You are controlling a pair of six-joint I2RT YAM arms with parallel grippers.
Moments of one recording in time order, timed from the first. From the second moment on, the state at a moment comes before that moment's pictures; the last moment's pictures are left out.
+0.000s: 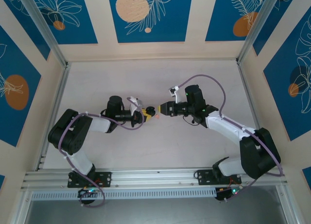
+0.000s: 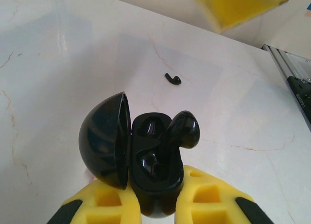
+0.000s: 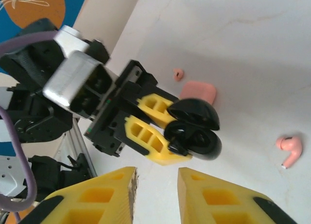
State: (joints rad) left arm -0.42 1.71 0.61 0.68 0.89 0.11; right arm 0.48 1.38 0.79 0.00 -0.70 0.53
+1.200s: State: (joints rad) left arm -0.42 1.70 0.61 0.69 0.89 0.11; right arm 0.48 1.58 0.85 0.09 -0.83 0.62
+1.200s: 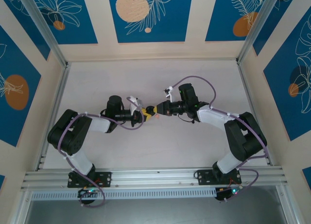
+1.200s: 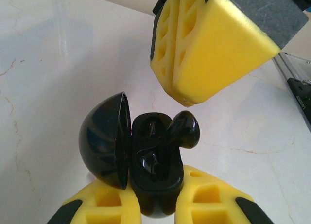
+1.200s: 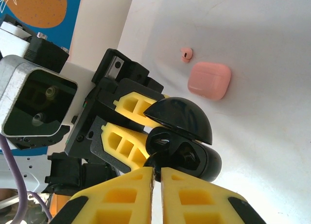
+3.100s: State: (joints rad) left arm -0.42 1.68 0.61 0.68 0.89 0.13; right arm 0.53 1.62 0.92 0.09 -0.85 0.61
